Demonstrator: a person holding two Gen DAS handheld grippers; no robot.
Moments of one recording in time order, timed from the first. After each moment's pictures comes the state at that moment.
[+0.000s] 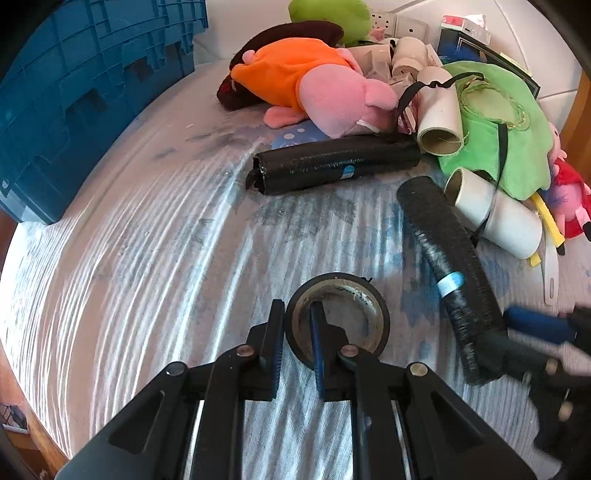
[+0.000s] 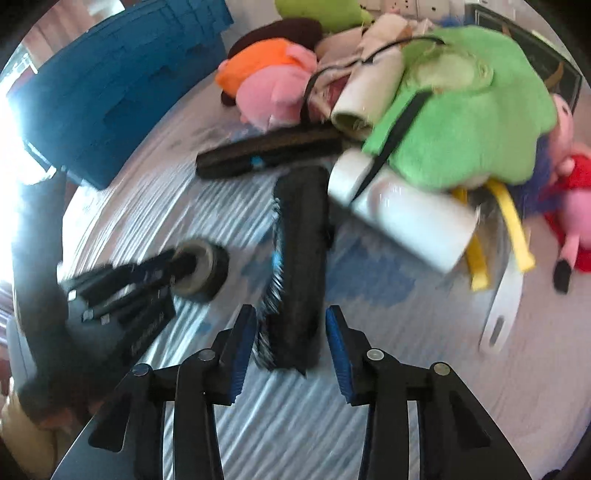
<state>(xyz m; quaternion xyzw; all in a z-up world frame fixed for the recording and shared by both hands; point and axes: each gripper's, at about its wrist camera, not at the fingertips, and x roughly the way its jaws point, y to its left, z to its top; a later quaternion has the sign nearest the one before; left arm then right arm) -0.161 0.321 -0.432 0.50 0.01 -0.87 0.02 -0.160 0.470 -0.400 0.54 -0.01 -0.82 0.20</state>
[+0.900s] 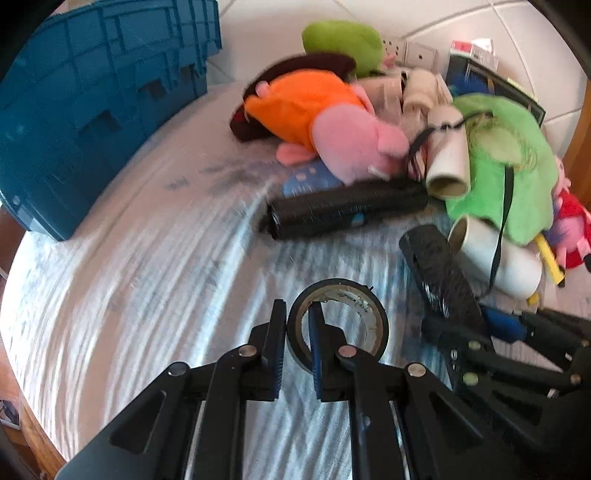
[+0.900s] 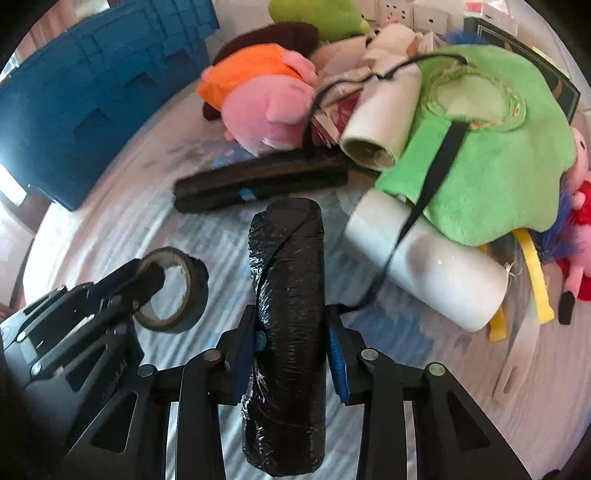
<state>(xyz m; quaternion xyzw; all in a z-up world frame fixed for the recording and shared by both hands) -0.162 0.319 -0.401 0.45 0.02 -0.89 0.05 -0.194 0.427 -0.402 0.52 0.00 -0.84 0.16</state>
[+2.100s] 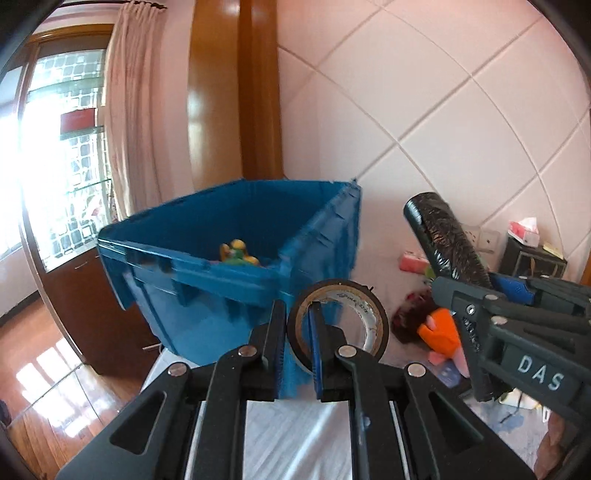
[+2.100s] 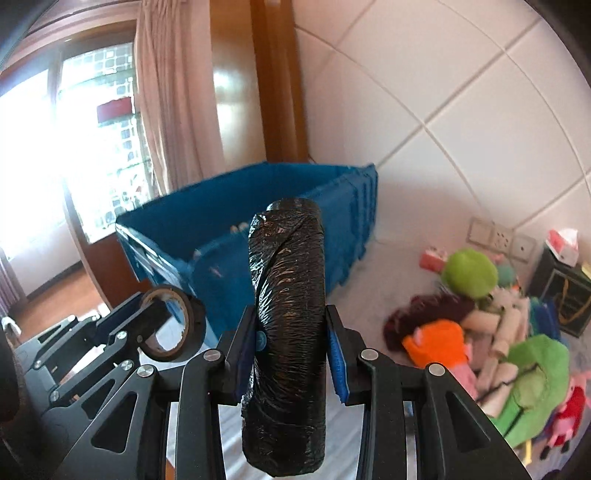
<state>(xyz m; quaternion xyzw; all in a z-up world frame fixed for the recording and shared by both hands) -0.076 0.059 -0.164 0.21 0.02 -0.97 0.14 -0.148 0.180 -0.142 0.26 0.03 -0.92 0.28</state>
